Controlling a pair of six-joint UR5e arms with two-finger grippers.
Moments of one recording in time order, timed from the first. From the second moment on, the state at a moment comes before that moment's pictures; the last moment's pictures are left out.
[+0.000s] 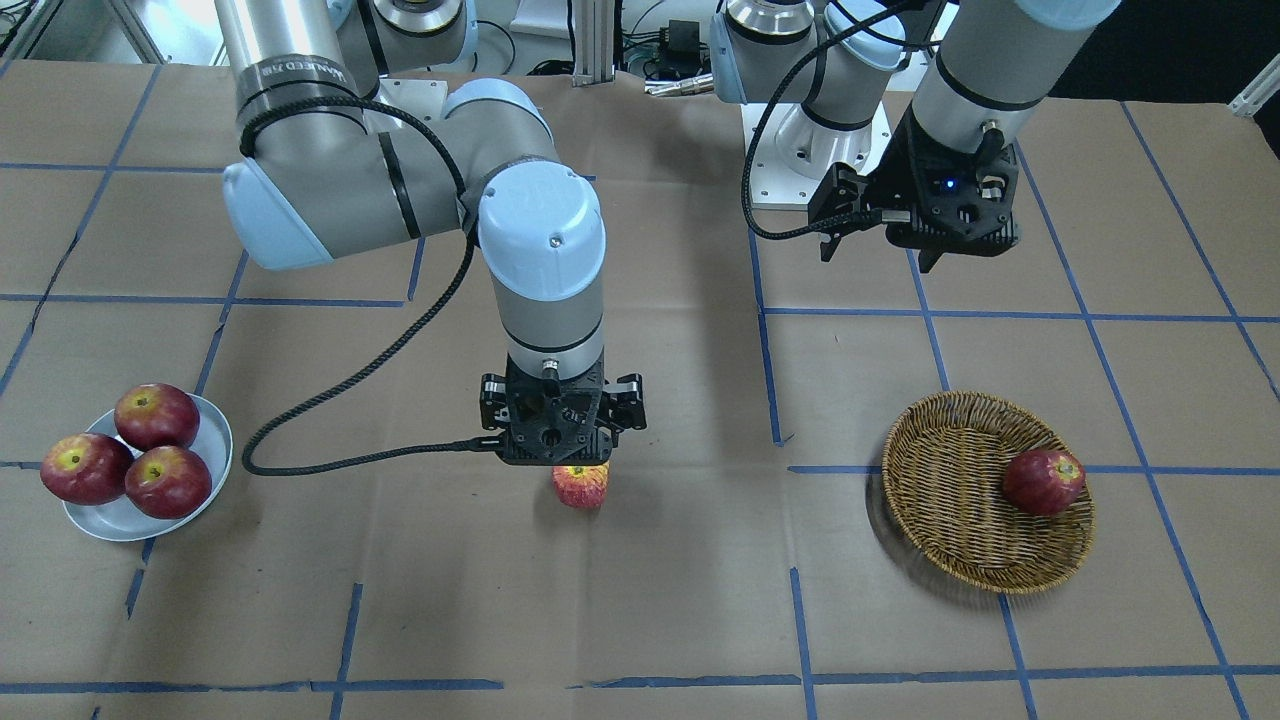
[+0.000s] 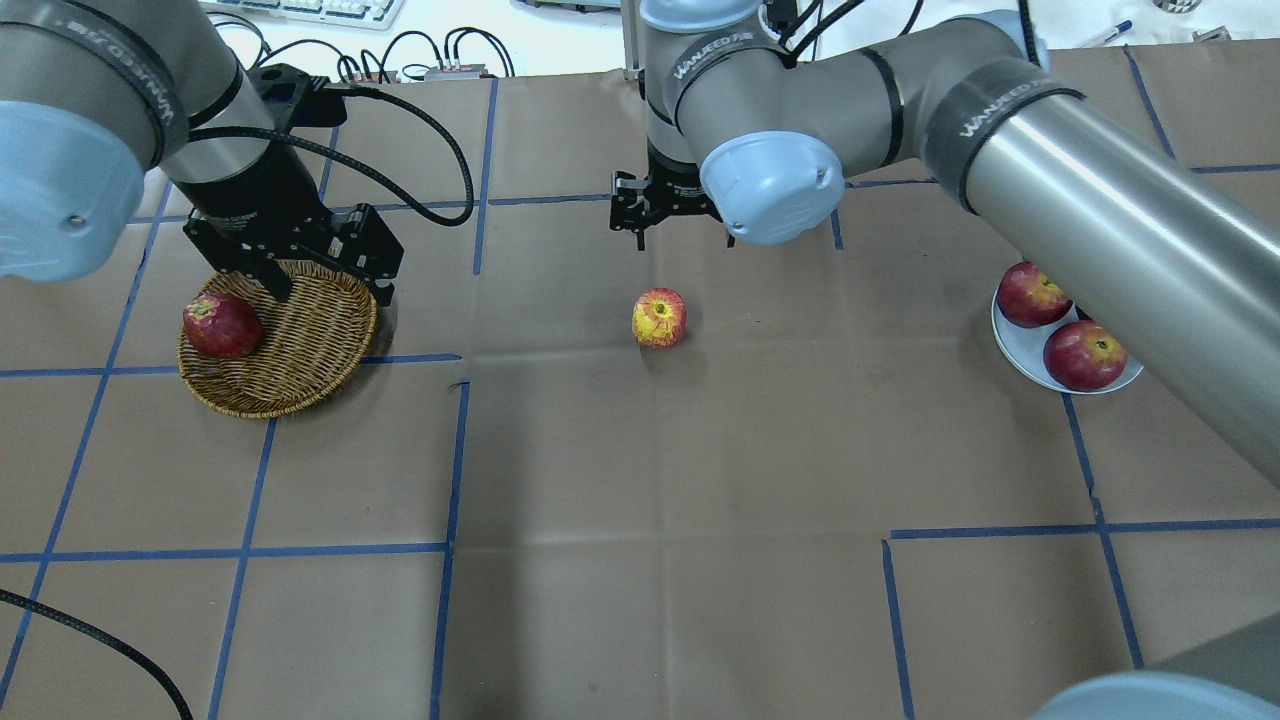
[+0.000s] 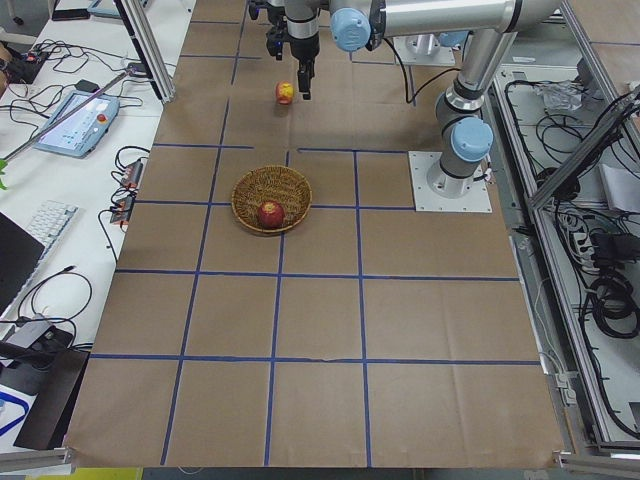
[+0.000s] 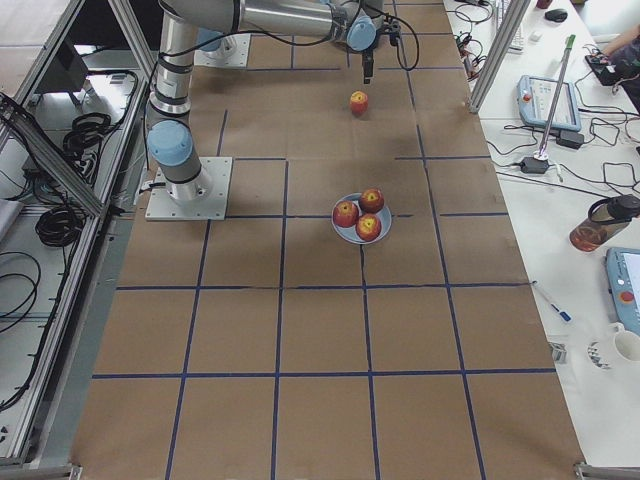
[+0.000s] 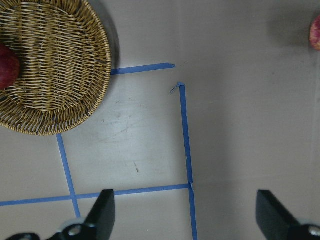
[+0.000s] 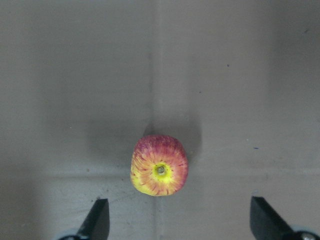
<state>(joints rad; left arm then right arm) -1.51 -1.51 -1.68 -1.57 1.57 0.17 1.94 -1.10 1.45 -1.98 -1.57 0.37</state>
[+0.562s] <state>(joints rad) -1.51 -1.49 -1.68 -1.59 1.57 0.15 1.95 -1.03 1.59 -2.24 -1.57 0.37</state>
